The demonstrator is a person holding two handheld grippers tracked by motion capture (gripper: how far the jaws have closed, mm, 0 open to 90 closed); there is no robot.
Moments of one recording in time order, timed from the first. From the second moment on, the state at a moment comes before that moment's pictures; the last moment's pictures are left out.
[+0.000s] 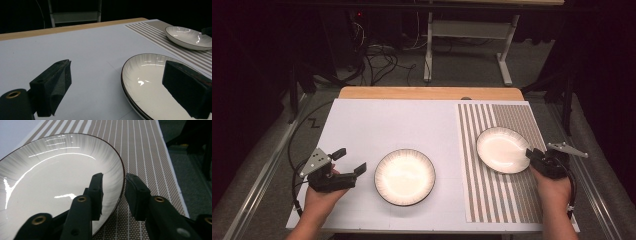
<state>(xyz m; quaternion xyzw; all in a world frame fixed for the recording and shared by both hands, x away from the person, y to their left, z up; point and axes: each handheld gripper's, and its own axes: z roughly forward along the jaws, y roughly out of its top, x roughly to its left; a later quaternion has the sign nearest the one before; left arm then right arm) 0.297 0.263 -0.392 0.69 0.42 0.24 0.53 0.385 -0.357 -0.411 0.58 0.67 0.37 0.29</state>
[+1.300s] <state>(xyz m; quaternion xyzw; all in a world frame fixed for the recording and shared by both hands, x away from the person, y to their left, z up) 0.288 0.254 -0.395 0.70 0.41 0.27 0.52 0.310 -0.215 -0.370 0.35 0.74 0.52 0.25</state>
